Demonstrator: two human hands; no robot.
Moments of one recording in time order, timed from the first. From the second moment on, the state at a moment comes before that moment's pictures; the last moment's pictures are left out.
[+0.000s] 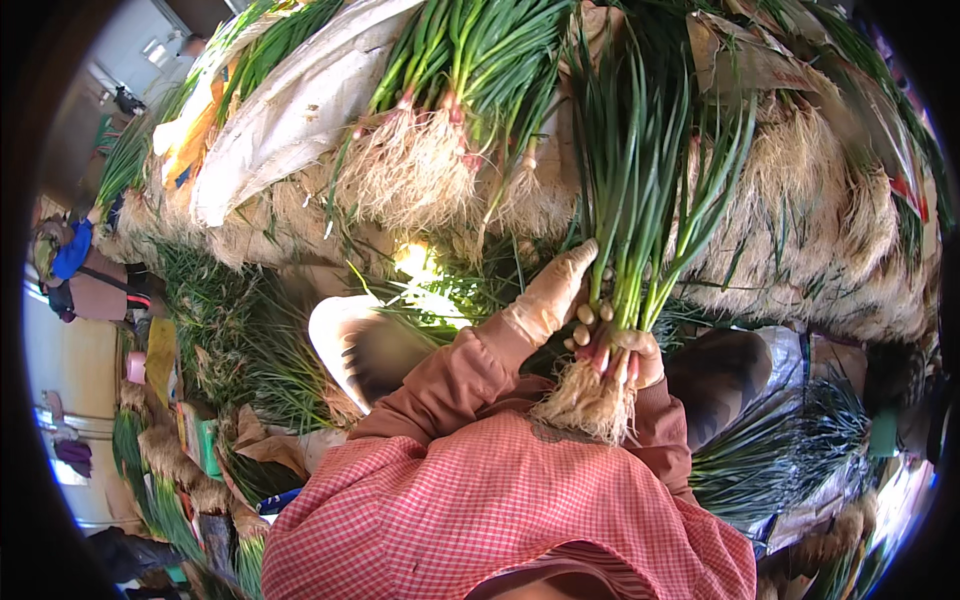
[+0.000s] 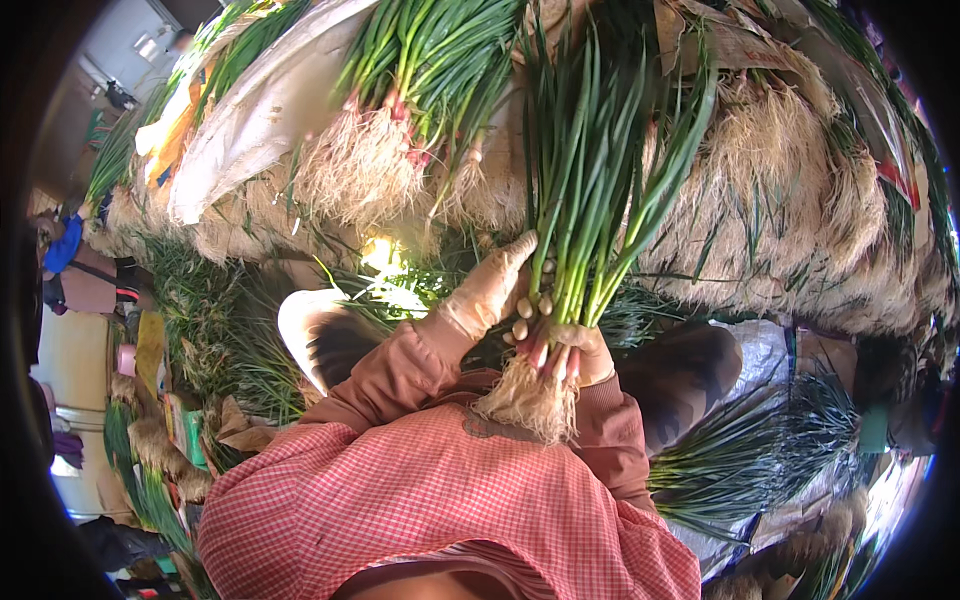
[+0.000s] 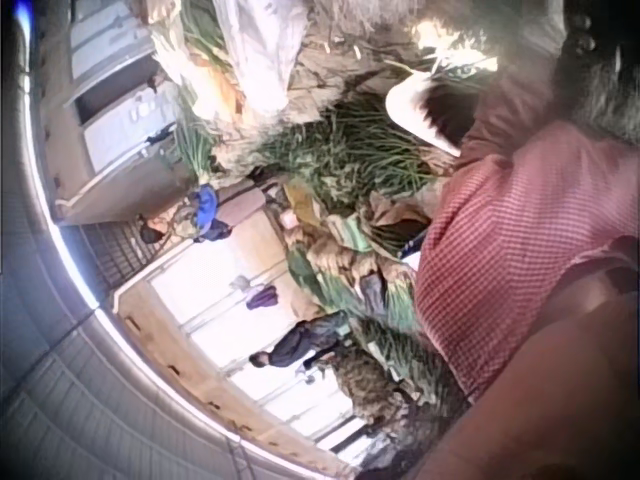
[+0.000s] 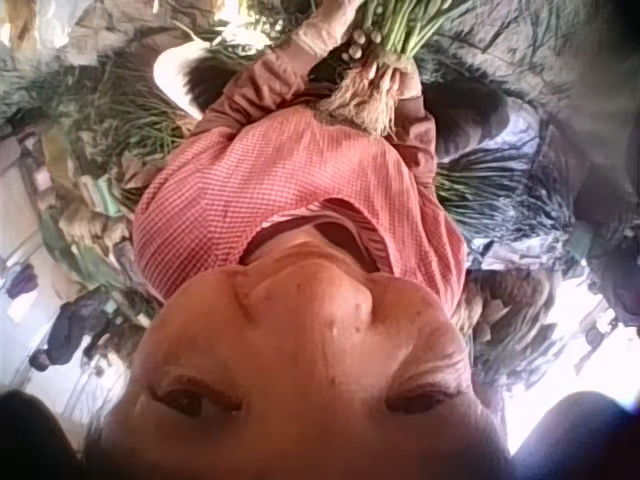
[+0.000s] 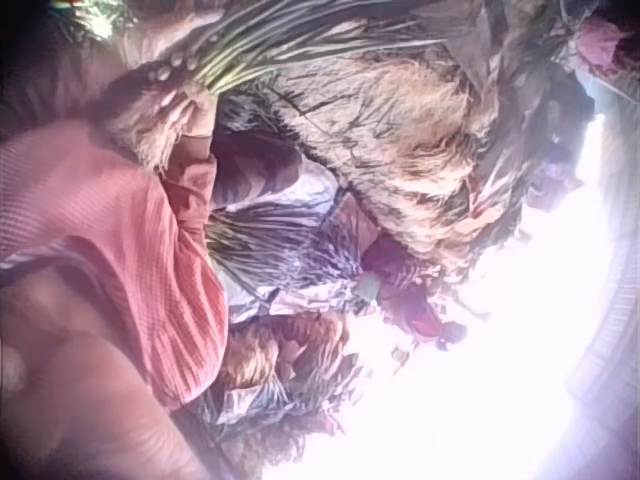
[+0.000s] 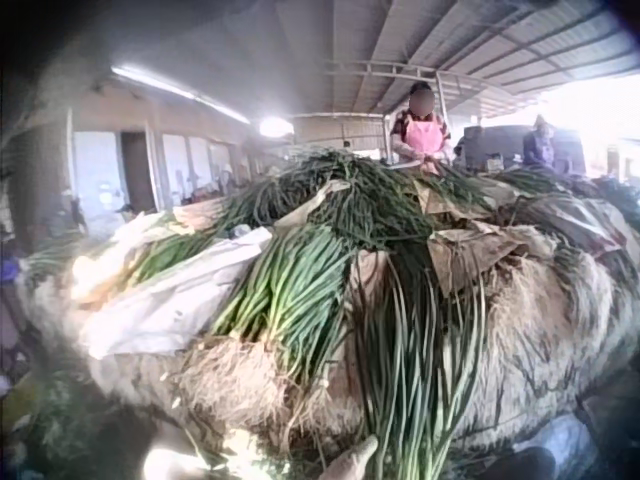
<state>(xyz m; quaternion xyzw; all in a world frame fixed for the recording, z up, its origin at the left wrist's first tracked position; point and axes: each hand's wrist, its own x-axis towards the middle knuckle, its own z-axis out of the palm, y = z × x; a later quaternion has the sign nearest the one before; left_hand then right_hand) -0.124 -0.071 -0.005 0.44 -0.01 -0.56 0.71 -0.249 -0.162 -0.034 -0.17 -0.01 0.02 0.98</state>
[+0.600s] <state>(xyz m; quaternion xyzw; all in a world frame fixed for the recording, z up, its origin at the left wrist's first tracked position) 0.064 -0.041 0.107 0.95 -0.16 0.24 0.14 -0.232 -0.171 -0.029 0.00 -0.11 0.04 0.99</state>
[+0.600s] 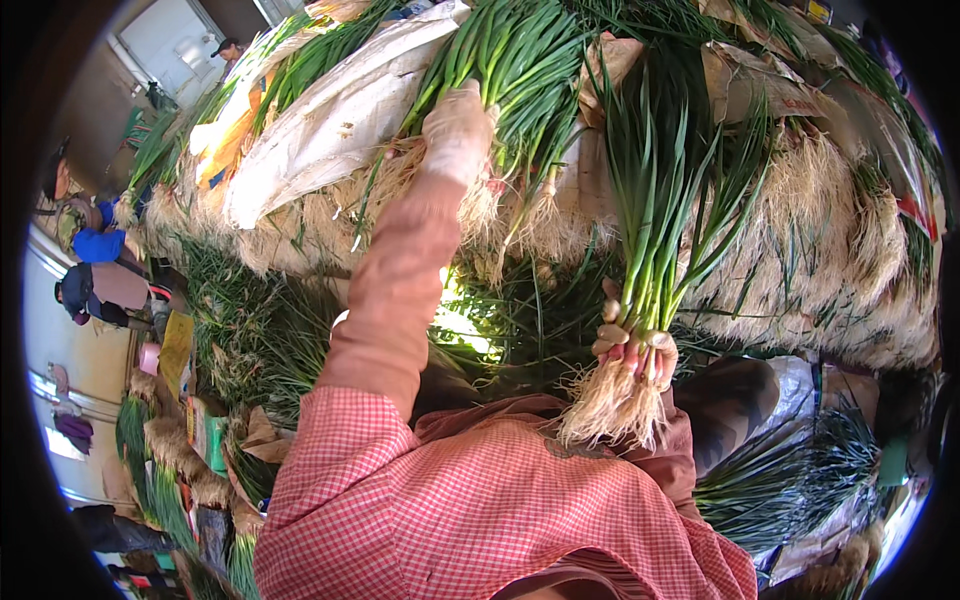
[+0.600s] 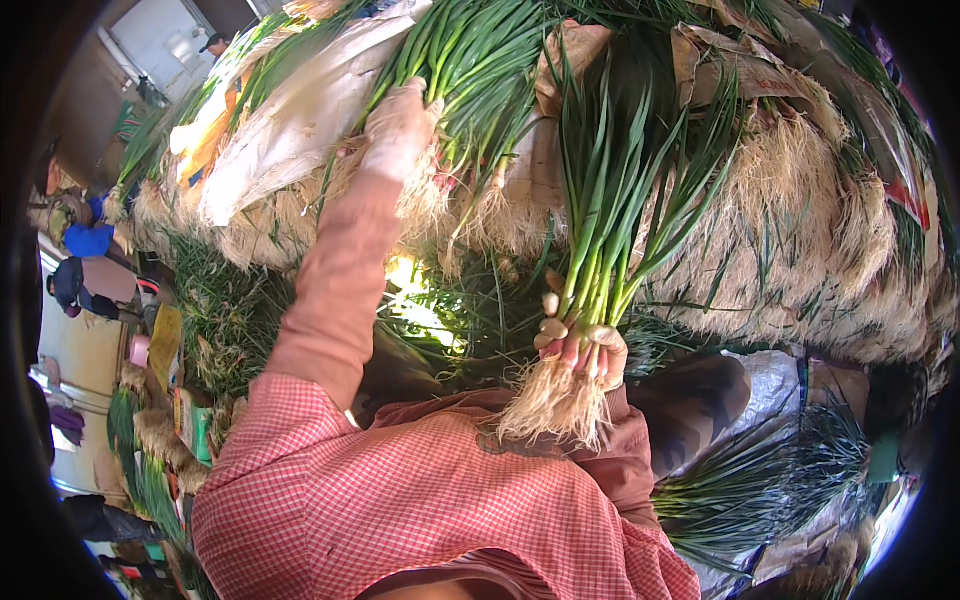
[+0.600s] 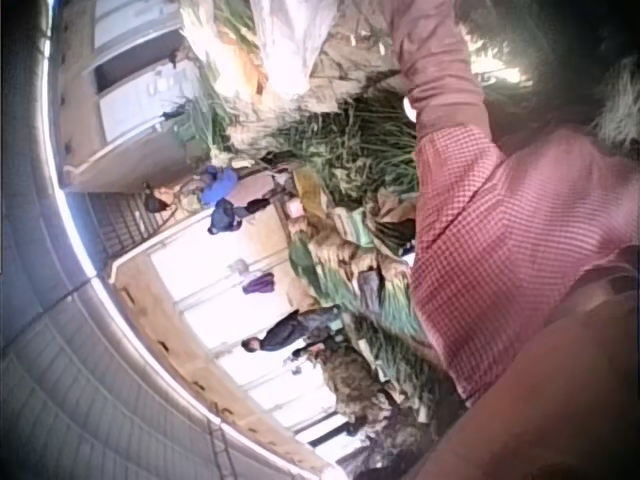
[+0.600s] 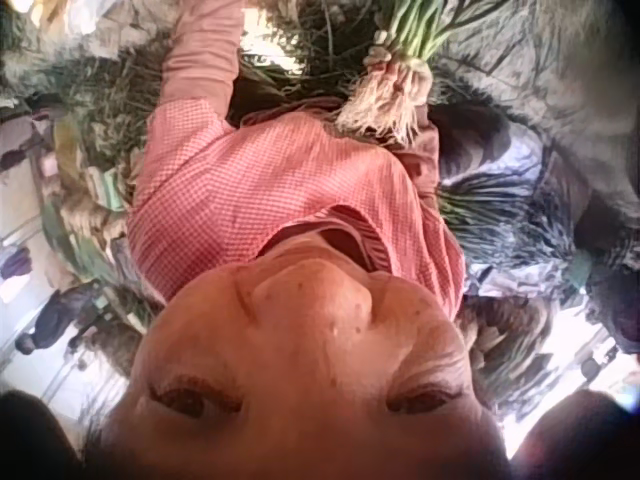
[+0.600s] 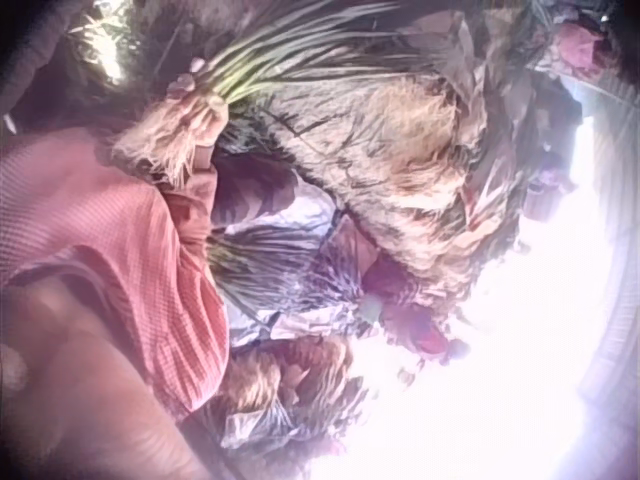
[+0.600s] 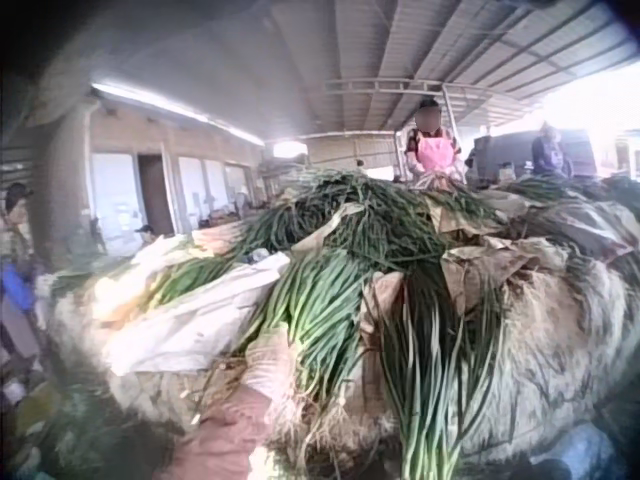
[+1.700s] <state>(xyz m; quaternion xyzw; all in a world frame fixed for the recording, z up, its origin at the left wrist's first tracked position) -0.140 -0.053 -0.031 0.77 -0.29 -0.23 0.52 -0.253 -0.168 -0.047 -0.03 -0.03 0.08 1.00</state>
